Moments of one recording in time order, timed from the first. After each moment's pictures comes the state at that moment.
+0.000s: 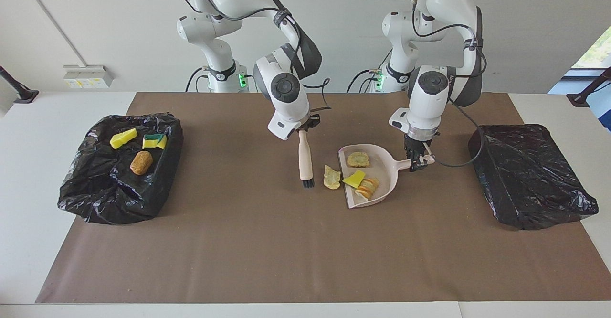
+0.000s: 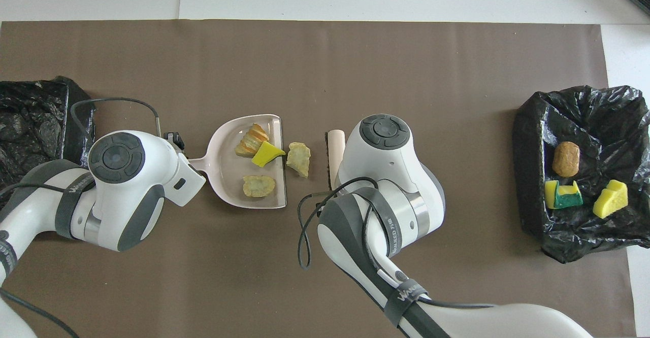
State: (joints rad) left arm -0.18 0.09 -0.10 -2.21 0.21 2.37 1.12; right arm 0.47 0.31 0.09 -1.83 0.28 1.84 0.35
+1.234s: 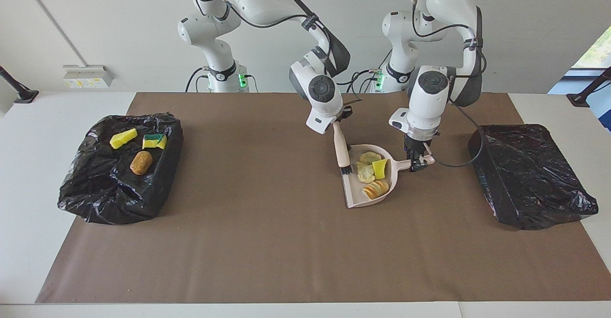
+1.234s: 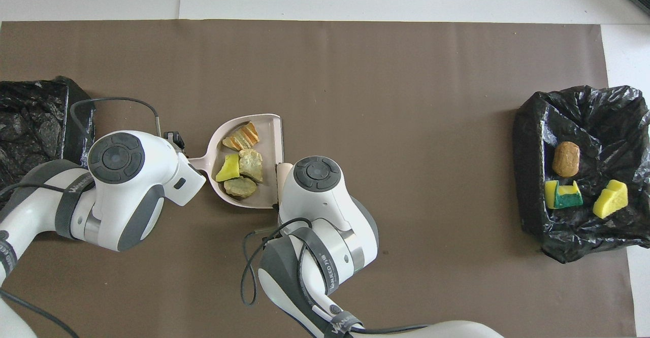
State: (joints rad) left arm -0.17 0.09 -0.10 -2.21 0.21 2.37 1.12; right arm 0.64 0.37 0.11 -1.82 0.39 1.91 0.47
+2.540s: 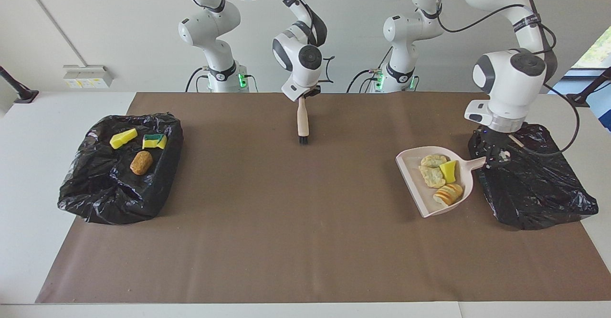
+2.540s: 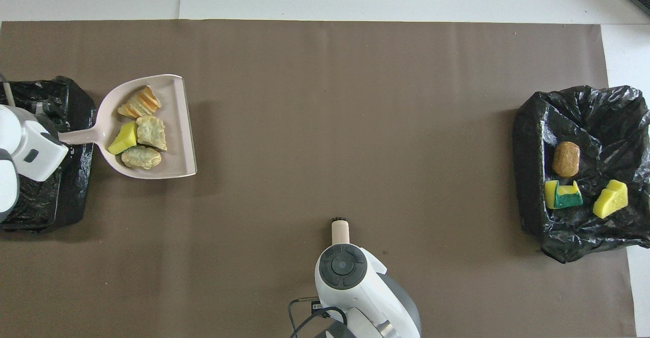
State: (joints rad) left arm 0.21 0.03 -0.09 -2.02 0.10 2.24 1.48; right arm 0.70 0.03 0.12 -2.31 0.31 1.97 0.63
